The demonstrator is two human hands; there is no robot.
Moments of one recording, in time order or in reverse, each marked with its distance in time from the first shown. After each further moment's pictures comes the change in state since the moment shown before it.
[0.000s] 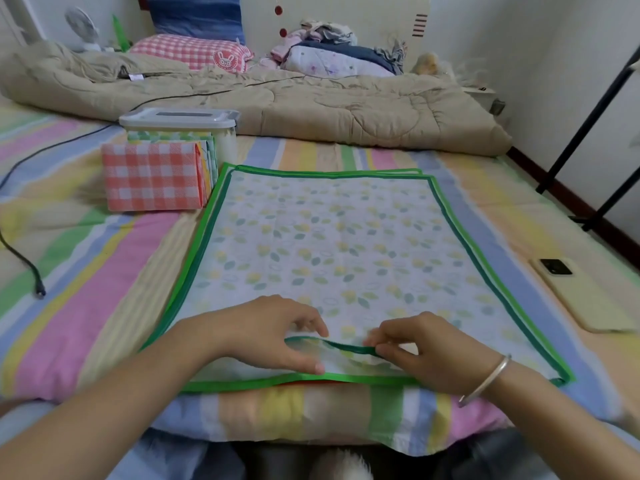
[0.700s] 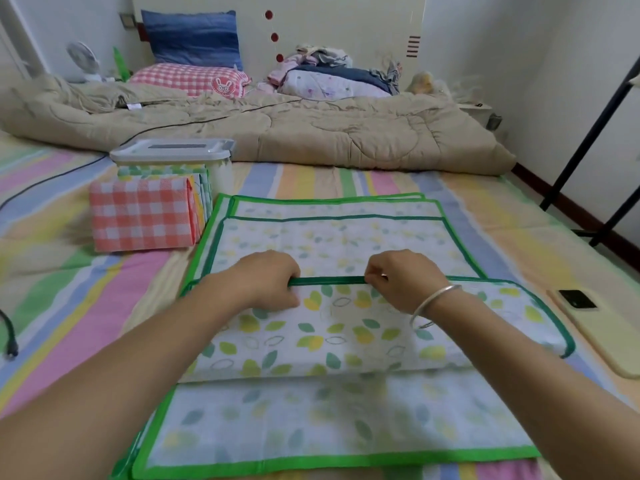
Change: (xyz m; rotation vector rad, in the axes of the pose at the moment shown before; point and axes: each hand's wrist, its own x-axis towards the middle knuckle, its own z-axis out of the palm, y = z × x) left_hand 0.071 -0.015 -0.090 0.336 0.180 -0.299; right_hand 0.124 0.013 -0.064 -0.401 0.251 0.209
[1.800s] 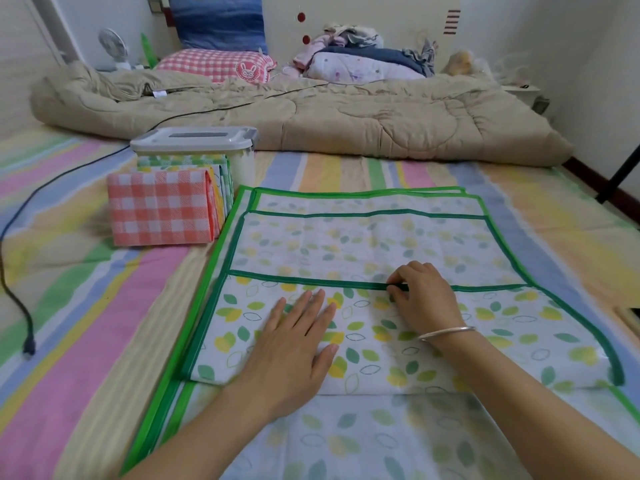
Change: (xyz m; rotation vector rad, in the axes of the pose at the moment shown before) left_hand -0.010 -0.003 0.129 -0.088 0.318 0.092; right_hand 0.040 0.023 0.090 0.254 0.279 0.080
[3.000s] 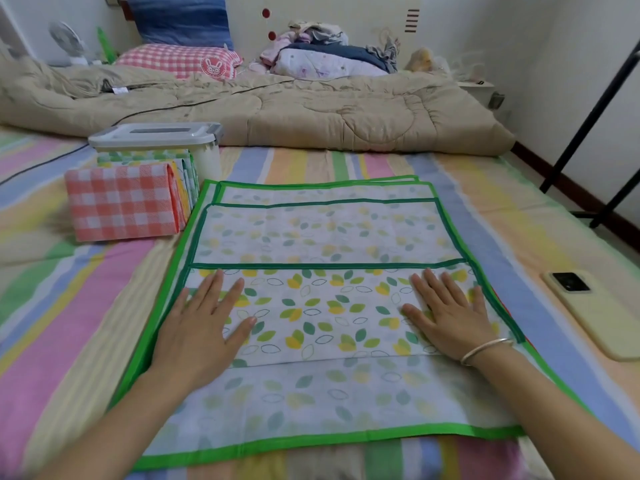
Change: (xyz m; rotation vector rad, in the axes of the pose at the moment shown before) left_hand -0.025 -0.054 -0.004 0.197 0.021 -0.298; right_hand -0.080 0.085 -0.047 -0.309 -0.421 0.195
